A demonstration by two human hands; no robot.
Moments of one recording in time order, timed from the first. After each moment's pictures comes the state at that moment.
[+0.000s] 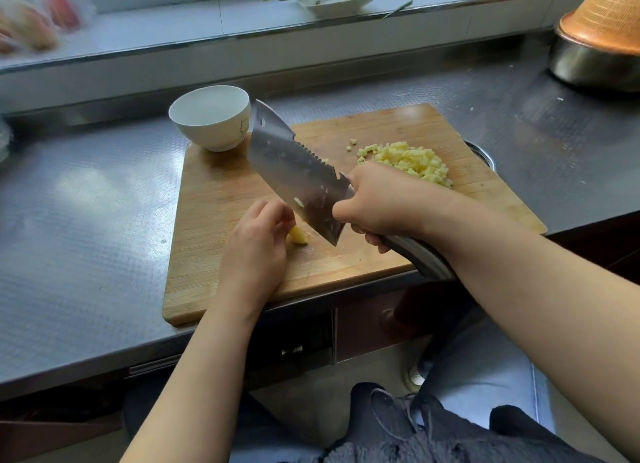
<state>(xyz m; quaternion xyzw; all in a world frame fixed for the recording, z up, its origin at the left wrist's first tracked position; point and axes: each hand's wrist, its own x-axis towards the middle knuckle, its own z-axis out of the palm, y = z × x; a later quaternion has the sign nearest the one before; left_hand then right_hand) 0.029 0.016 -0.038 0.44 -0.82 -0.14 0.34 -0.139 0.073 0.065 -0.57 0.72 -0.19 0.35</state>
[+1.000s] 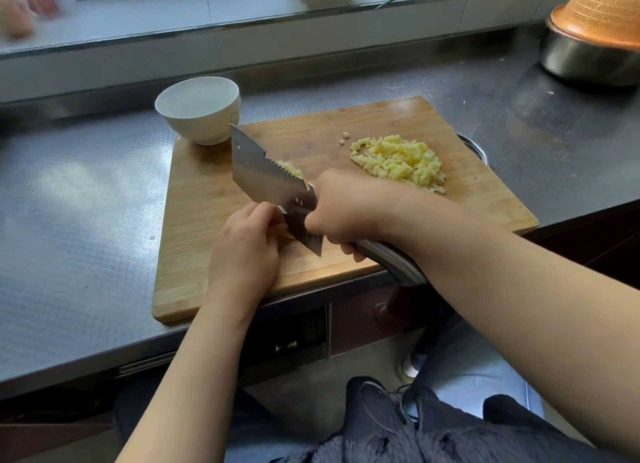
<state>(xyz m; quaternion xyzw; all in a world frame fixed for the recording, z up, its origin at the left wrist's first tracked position) 0.032 0.017 -0.043 0.46 -0.82 -0.10 0.32 -0.115 0.067 0.067 -0.59 0.72 -0.10 0.35</state>
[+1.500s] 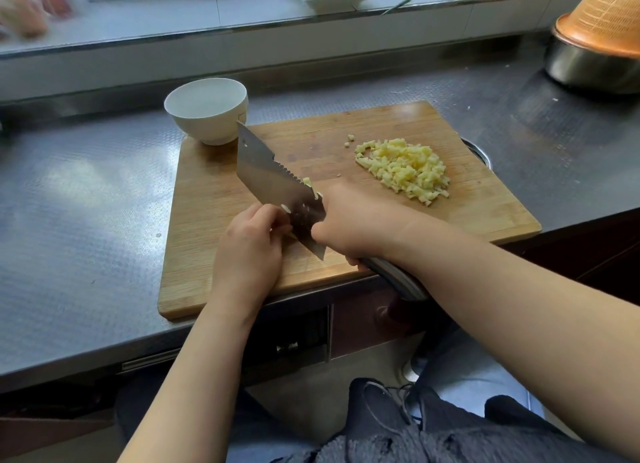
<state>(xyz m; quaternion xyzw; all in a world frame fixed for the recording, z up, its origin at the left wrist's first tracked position) 0.033 0.020 -0.042 0.46 -0.82 -0.11 0.33 -0.112 0.071 0.050 -0.59 0.73 -0.11 0.32</state>
